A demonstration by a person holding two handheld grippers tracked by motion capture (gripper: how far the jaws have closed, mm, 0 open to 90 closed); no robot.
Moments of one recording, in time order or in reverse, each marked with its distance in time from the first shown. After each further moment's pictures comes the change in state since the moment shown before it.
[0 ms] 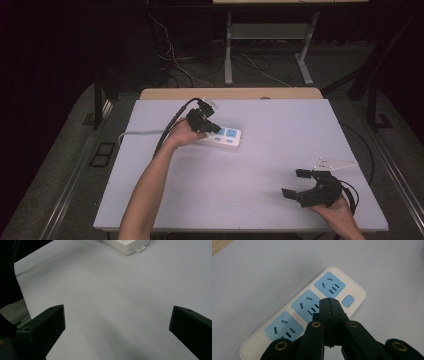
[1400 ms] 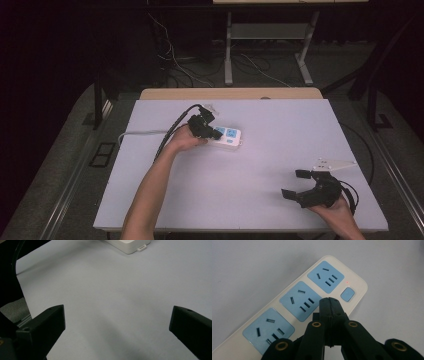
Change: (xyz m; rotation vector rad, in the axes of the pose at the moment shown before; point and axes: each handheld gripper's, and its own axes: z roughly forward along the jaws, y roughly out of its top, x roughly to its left) left arm 0.005 -0.015 0.021 -0.009 -0.070 -0.010; right arm 0.001 -0.001 0.000 0.007 0.003 -0.008
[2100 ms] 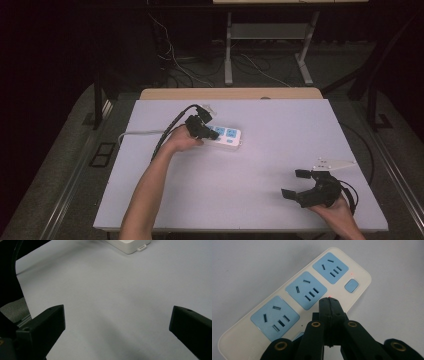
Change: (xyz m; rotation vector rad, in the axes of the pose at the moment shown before) left arm -0.001 -0.004 -0.006 0.035 0.035 -0.007; right arm -0.001 0.000 0.001 0.002 0.002 0.001
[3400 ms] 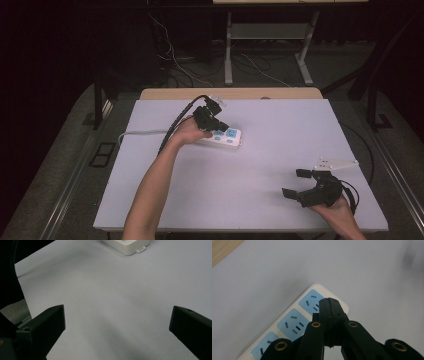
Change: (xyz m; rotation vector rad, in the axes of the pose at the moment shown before) left arm -0.022 0.042 -0.015 -0.049 -0.003 0.062; right arm -0.001 0.000 -0.002 -0.011 0.001 0.006
